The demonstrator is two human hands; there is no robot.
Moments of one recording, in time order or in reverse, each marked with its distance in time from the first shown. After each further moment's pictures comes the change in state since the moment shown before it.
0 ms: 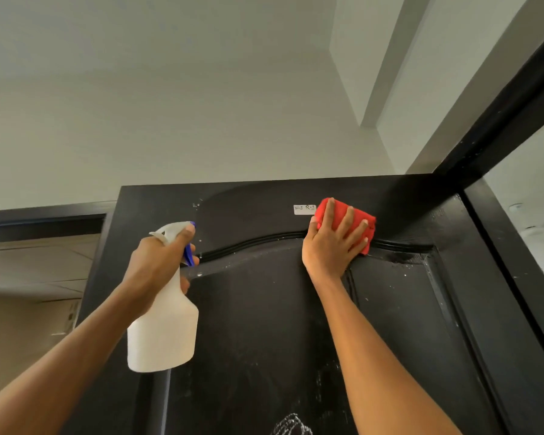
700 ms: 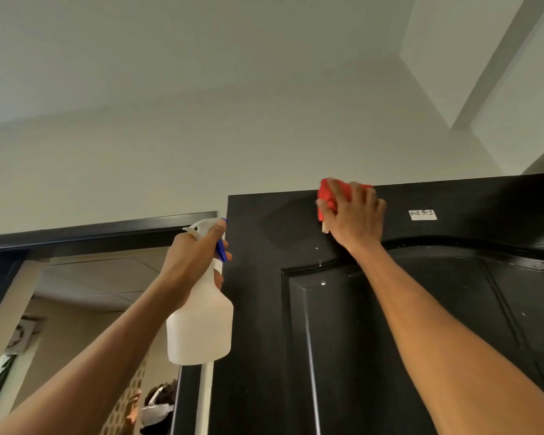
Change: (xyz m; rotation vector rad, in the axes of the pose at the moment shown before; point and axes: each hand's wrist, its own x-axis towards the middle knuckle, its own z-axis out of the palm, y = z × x) left_hand 0.067 -0.052 -0.147 -0.007 0.044 0.054; right_hand -0.002 -0.170 0.049 -0.151 -0.024 -0.406
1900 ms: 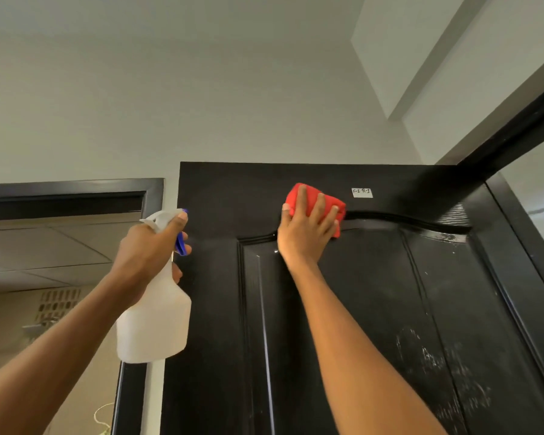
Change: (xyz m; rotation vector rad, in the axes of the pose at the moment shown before) left_hand -0.018 -0.035 0.001 -0.041 -0.107 -0.006; right_hand -0.091 -0.034 0.011 0.143 0.062 0.366
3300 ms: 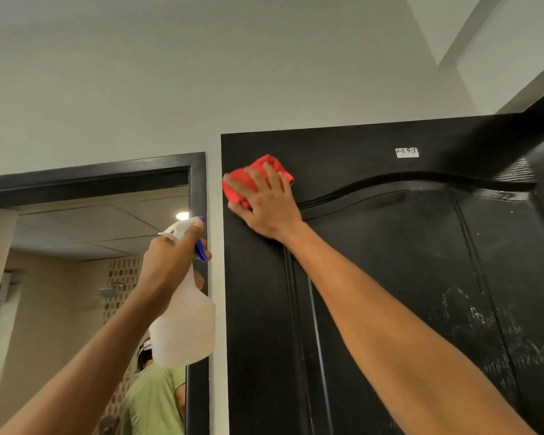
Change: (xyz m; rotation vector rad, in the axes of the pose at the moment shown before) left_hand -0.049 -0.040 -0.043 0.071 0.039 -0.118; right_hand -0.047 -0.087 0.022 -0.077 -0.264 -0.817
